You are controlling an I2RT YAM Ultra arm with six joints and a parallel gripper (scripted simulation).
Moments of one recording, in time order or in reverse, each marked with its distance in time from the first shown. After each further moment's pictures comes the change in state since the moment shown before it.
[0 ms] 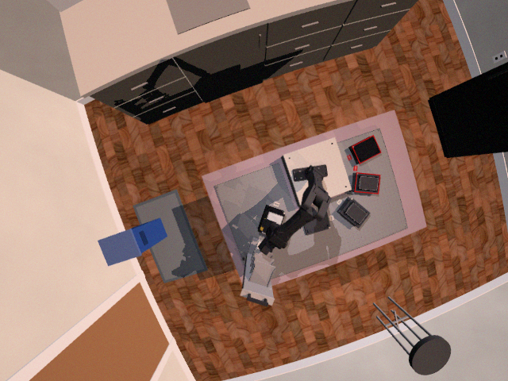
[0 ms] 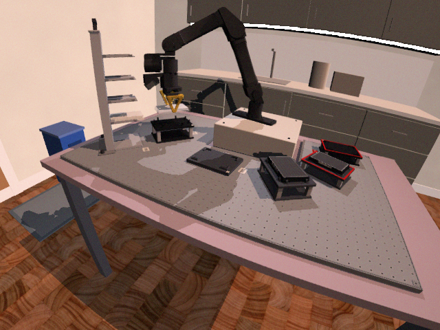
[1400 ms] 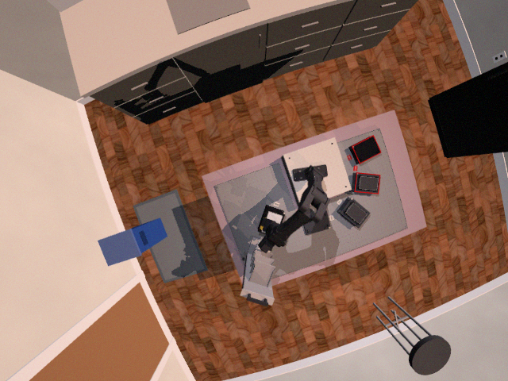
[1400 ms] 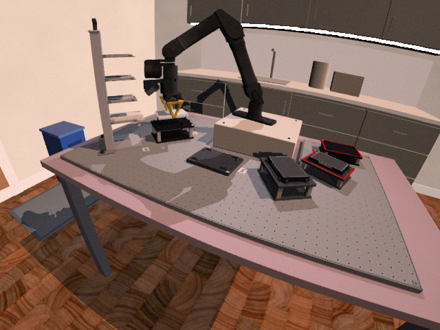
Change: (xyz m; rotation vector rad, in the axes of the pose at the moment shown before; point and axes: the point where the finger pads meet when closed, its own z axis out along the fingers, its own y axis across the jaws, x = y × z) arm -0.001 0.000 0.024 0.001 -0.003 -0.001
